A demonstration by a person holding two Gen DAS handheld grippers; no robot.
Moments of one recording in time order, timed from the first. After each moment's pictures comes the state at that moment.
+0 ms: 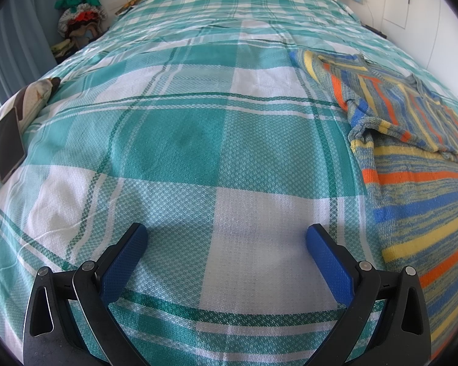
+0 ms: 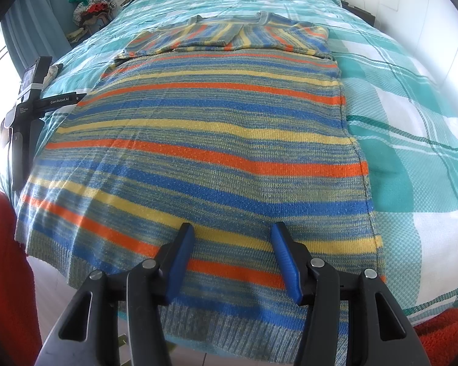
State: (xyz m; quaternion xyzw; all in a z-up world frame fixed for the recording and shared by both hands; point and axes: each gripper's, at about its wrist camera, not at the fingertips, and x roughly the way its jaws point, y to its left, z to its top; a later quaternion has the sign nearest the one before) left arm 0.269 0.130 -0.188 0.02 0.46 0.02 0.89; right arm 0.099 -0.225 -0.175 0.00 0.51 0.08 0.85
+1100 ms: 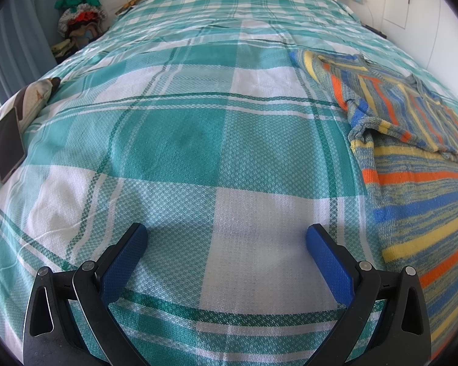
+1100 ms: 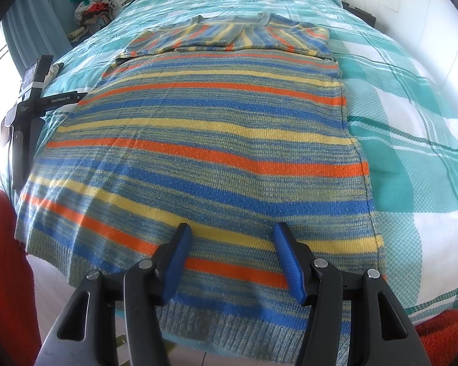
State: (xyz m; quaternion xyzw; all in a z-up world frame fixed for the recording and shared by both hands) left arm 0.268 0.130 -0.188 0.02 0.46 0.02 0.89; right arm 0.099 -0.223 -0.175 0.00 0.51 0.08 0.86
